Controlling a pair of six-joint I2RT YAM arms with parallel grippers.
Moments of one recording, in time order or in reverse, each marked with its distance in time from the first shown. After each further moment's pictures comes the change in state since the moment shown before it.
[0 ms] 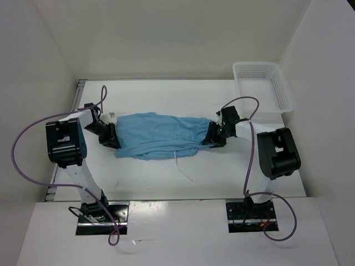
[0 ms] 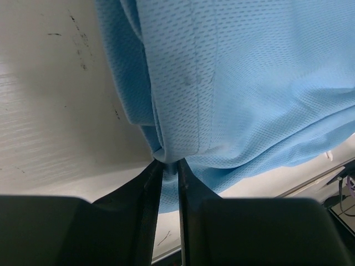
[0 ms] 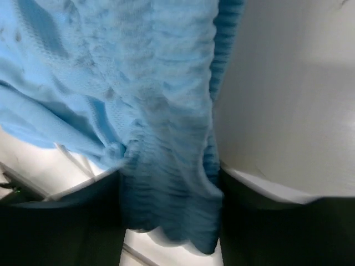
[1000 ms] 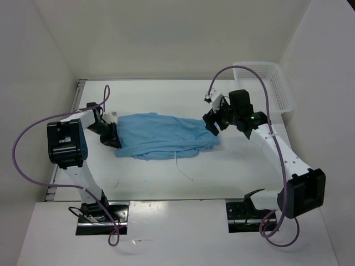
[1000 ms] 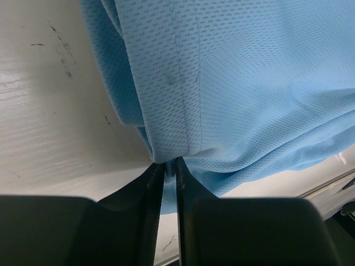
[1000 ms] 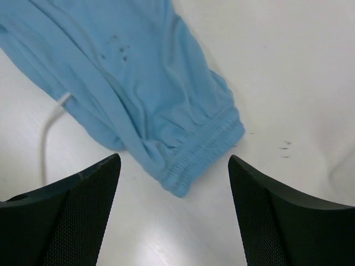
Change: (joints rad) left arm -0.029 -0.019 -0.013 0.028 -0.024 0.013; right arm 0.106 -0.398 0.202 -0.200 0.084 -0.921
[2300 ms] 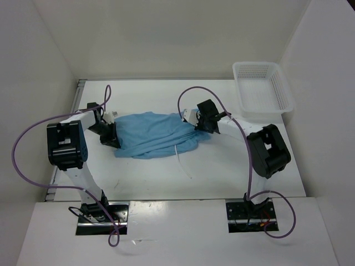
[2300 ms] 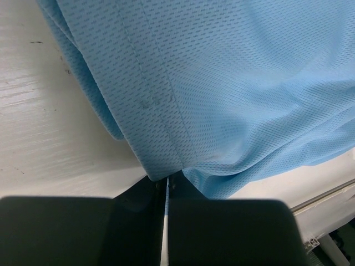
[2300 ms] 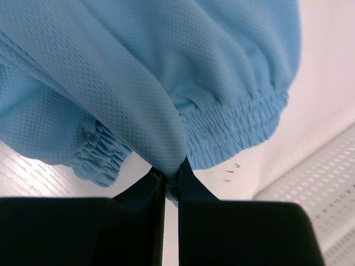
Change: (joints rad) left arm -0.016 -0.032 -0.027 0.027 -0.015 0.012; right arm 0.142 0.470 -0.011 0.229 0.439 -0.390
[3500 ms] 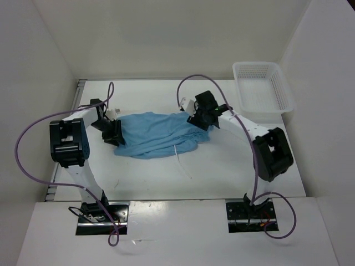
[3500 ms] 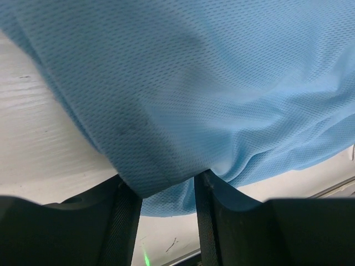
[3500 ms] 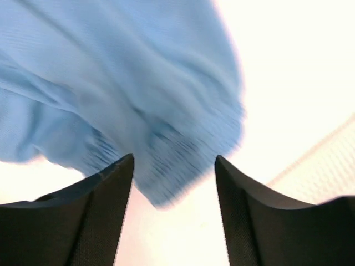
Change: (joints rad) left arm -0.033 0.048 0.091 -0.050 -0.021 -0.002; right arm 0.054 -0.003 0.165 -0.133 -0.021 0.144
